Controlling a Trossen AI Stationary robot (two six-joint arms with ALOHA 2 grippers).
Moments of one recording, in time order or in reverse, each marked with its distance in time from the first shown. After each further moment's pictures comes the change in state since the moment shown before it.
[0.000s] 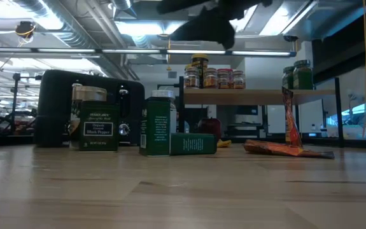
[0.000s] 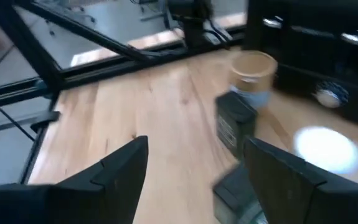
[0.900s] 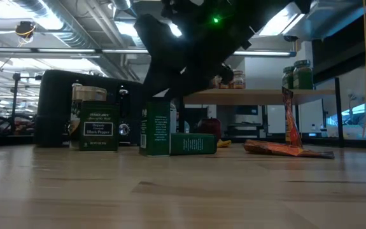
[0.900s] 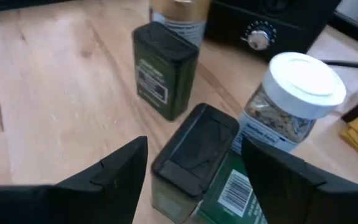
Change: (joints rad) left arm -0.017 0.000 0.000 -0.015 -0.040 -0.033; right arm 0.033 0.358 0.278 -0.305 0.382 0.184
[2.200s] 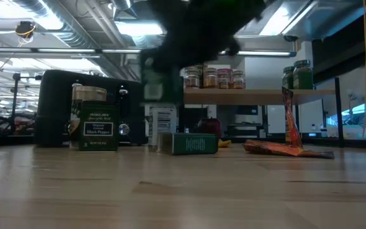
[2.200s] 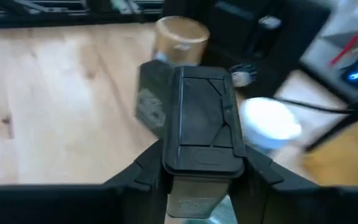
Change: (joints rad) left arm 0.000 0.000 0.000 0.000 0.002 -0.001; right arm 0.058 -0.055 -0.001 0.007 0.133 -0.128
